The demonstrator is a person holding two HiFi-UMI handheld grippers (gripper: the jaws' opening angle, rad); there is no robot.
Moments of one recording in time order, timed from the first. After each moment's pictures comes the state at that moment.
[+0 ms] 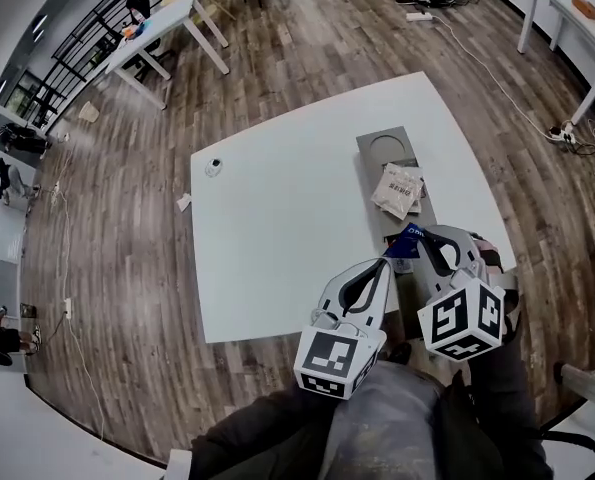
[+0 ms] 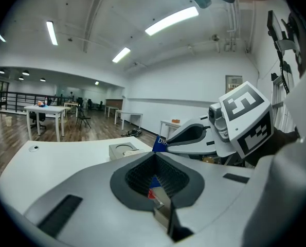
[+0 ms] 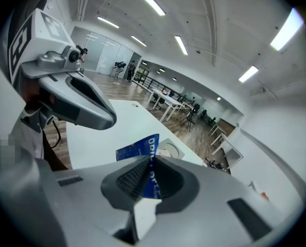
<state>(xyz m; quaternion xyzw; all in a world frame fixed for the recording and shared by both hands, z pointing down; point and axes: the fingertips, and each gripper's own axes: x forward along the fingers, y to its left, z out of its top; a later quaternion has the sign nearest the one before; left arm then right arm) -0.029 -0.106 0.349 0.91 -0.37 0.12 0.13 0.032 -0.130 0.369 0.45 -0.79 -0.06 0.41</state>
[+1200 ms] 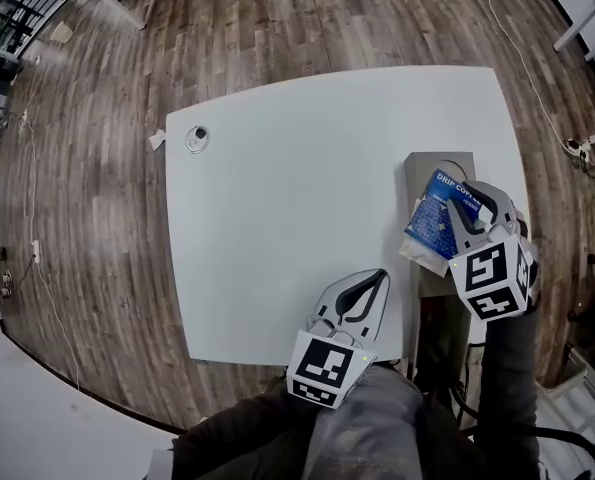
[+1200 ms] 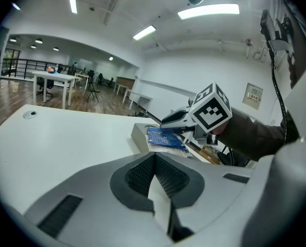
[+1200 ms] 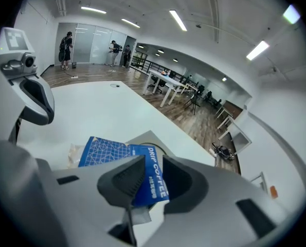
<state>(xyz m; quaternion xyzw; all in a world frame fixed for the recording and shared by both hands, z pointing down) -0.086 -0.223 0.434 0.88 -0.38 0.15 0.26 0.034 -0.327 0.447 0.43 -0.77 0.02 0.47</state>
